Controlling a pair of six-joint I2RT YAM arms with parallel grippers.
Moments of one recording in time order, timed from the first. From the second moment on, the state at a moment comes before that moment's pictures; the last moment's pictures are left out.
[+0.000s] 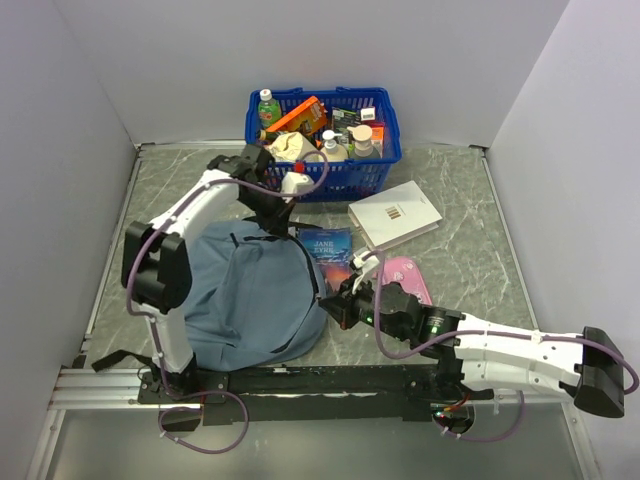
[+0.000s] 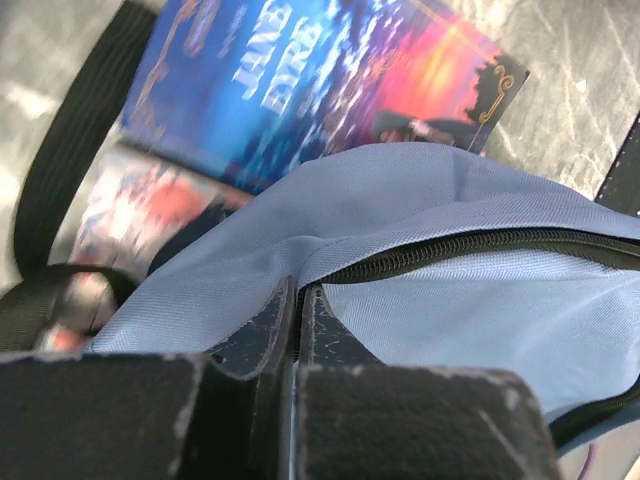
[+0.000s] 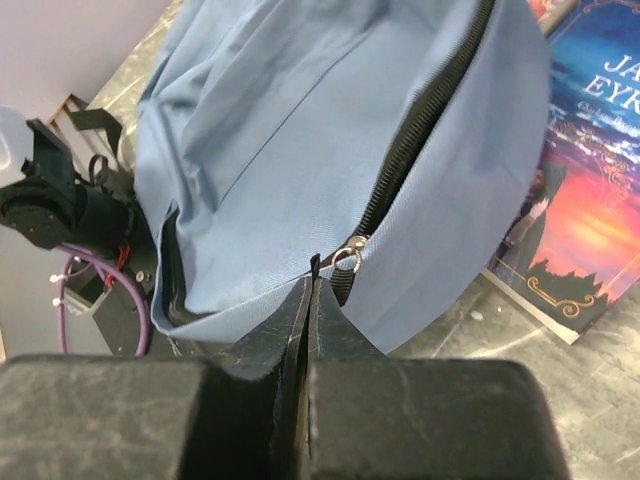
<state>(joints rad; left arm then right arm) -0.40 1.90 1.67 -1.00 0.61 0.56 1.18 0.86 0.49 0.06 0.22 0.52</state>
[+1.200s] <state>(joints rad) -0.63 1.82 1.57 -1.13 0.80 1.43 1.17 0.93 0.56 0.05 0.14 0.51</state>
